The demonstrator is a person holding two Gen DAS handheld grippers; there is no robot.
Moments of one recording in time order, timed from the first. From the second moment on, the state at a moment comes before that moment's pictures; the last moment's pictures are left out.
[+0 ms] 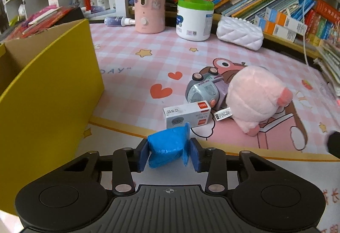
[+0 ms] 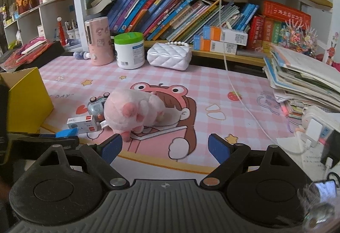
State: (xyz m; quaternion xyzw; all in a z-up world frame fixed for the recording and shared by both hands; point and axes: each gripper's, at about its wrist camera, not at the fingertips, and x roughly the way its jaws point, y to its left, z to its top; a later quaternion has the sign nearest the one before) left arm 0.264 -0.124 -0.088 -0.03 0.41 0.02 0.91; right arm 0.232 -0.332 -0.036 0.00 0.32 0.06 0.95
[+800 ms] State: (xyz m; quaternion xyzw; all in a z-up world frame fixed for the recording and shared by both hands) left arm 0.195 -0.106 -0.036 0.00 0.37 0.01 0.93; right arm 0.335 -0.242 -0.104 -0.32 0.30 0.18 0.88
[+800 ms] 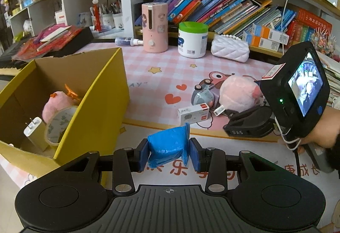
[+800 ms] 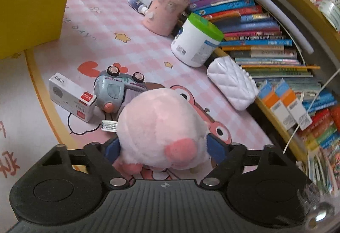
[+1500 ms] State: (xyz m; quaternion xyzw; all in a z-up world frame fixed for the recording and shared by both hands) left arm 0.164 -0.097 -0.015 -0.02 0.33 -0.03 0.94; right arm 0.236 -0.296 -0.016 0.04 0.35 0.07 0.93
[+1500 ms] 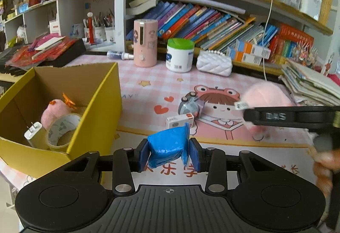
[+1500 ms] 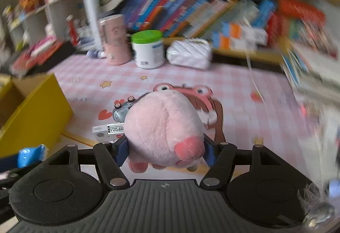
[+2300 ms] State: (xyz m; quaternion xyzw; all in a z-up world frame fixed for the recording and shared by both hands) left arm 0.088 -0.009 -0.006 -0.03 0.31 -0.07 0.95; right arm 0.104 -0.207 -0.001 0.03 0.33 0.03 0.94
